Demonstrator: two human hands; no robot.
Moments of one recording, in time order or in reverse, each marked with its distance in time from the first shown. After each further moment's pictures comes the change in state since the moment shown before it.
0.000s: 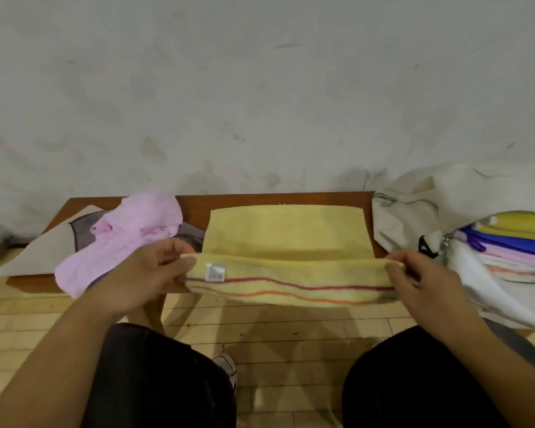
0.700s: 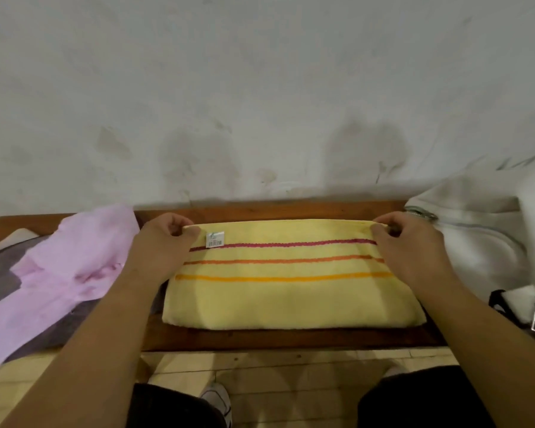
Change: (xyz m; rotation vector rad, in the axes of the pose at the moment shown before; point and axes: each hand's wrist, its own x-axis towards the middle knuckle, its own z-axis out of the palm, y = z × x) left_hand 0.202 -0.023 0.026 0.149 0.421 -0.119; right_hand 0.184 0.013 0.071 -0.079 0.123 0.214
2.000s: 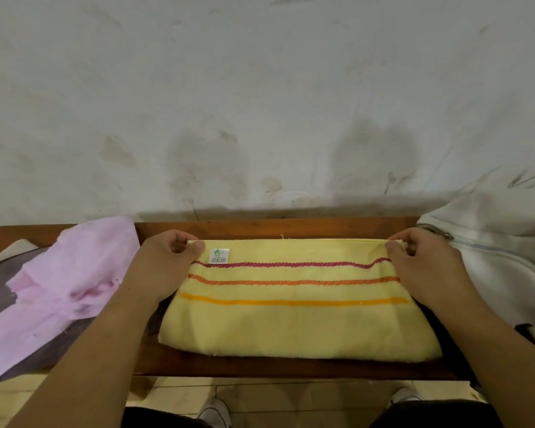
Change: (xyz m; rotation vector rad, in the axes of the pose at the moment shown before) left_hand 0.006 -0.002 0.004 -0.060 -0.040 0.004; right_hand 0.014 0.007 -0.002 0.023 -0.032 -0.010
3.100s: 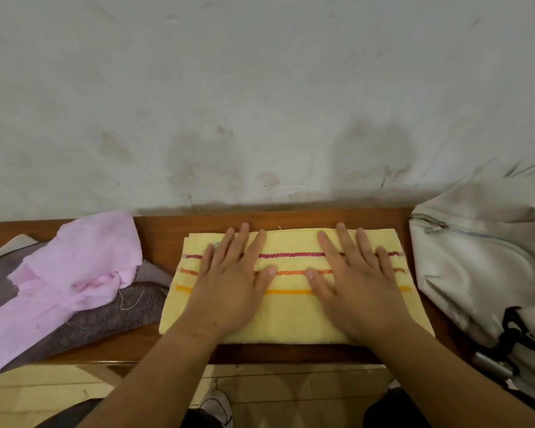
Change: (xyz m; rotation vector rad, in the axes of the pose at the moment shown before) left_hand -0.059 0.018 0.068 0.641 -0.241 0.487; right_hand -0.061 -0.028 0.051 -0.544 -0.287 -0.369
